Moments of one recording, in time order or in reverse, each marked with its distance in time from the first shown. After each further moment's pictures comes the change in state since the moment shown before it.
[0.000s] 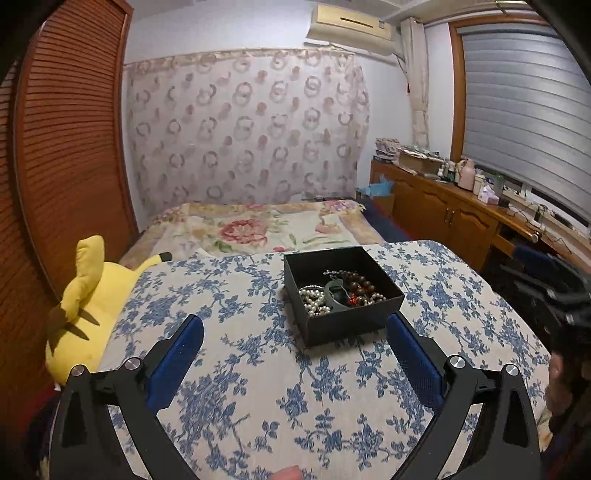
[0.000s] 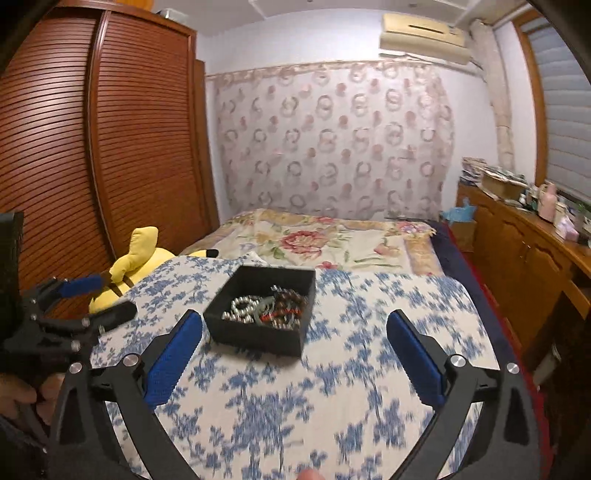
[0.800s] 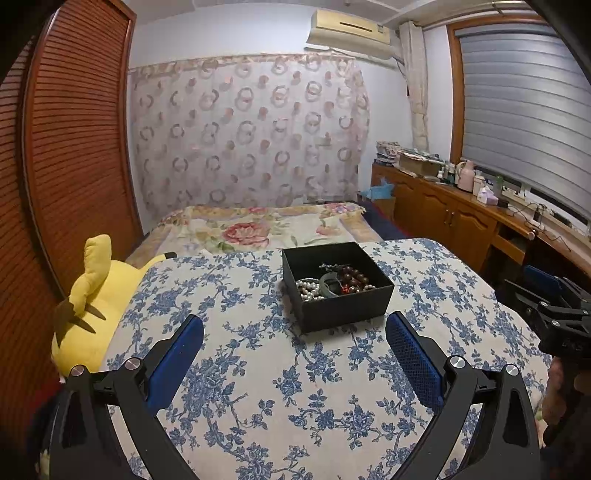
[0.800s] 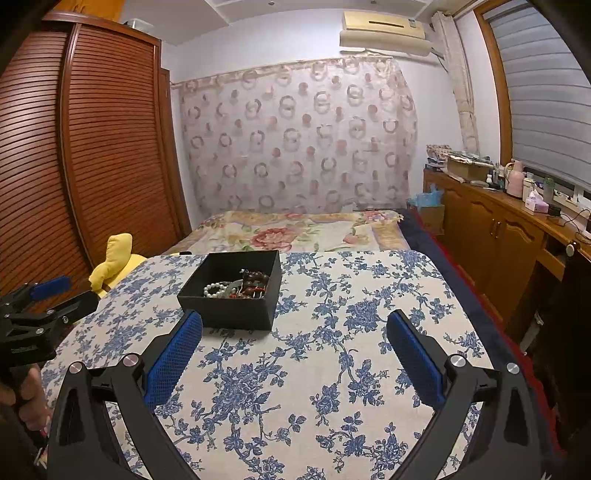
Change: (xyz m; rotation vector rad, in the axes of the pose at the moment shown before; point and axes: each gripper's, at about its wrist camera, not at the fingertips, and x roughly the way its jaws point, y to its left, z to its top) left arm -0.024 -0.009 -0.015 0.002 -0.016 0.012; right arm -0.021 -0.016 -0.030 0.084 -0.010 -0.102
